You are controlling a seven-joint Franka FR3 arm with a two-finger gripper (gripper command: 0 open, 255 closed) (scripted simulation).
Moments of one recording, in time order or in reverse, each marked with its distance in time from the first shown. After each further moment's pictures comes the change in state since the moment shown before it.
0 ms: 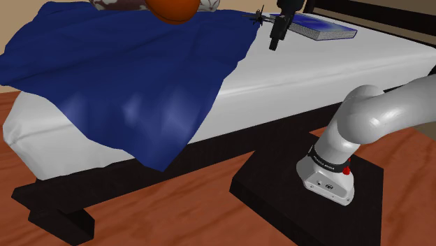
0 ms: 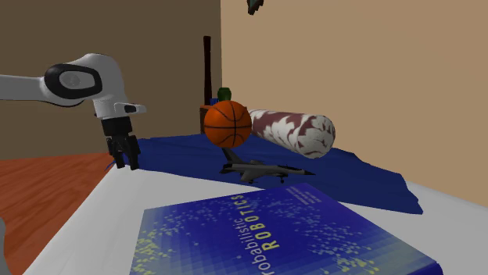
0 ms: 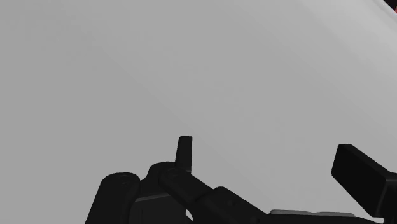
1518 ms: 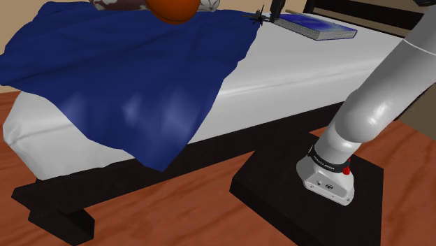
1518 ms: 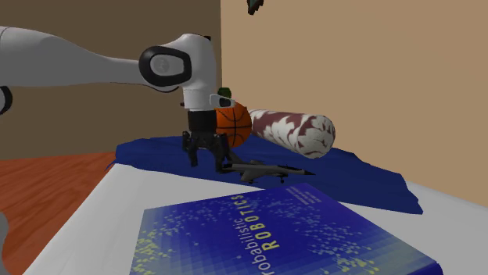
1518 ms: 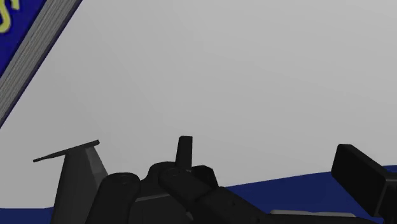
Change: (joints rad) arm -0.075 0.655 -0.428 0.640 0.045 -0.021 -0.538
